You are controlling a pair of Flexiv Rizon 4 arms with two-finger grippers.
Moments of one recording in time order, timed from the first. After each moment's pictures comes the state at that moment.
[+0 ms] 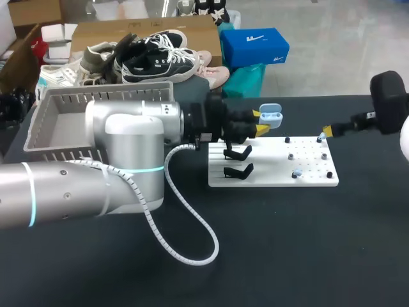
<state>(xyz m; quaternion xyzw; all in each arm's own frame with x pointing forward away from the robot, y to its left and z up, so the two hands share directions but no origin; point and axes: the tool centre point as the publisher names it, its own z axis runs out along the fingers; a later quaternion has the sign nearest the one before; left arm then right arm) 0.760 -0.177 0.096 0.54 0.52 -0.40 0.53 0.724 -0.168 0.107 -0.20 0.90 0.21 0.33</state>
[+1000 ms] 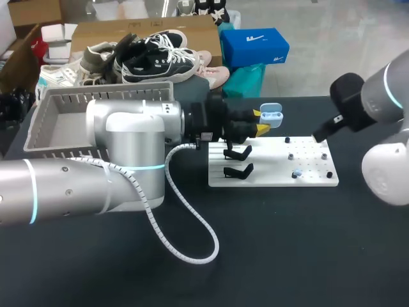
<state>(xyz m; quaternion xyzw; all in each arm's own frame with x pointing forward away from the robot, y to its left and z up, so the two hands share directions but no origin) 0.761 -0.178 0.096 0.54 0.52 -0.40 0.53 0.780 -0.171 0.056 -0.26 0.92 0.03 0.29</state>
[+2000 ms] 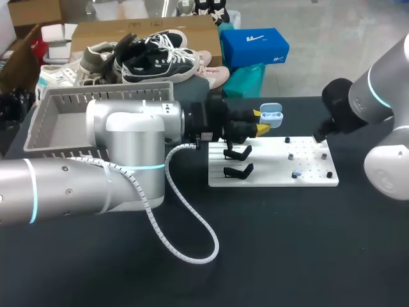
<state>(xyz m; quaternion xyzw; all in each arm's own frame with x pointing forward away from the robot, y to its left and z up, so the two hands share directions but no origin) 0.761 -0.178 0.096 0.54 0.52 -0.40 0.53 0.796 -0.167 0.027 -0.23 0.94 0.04 0.26</state>
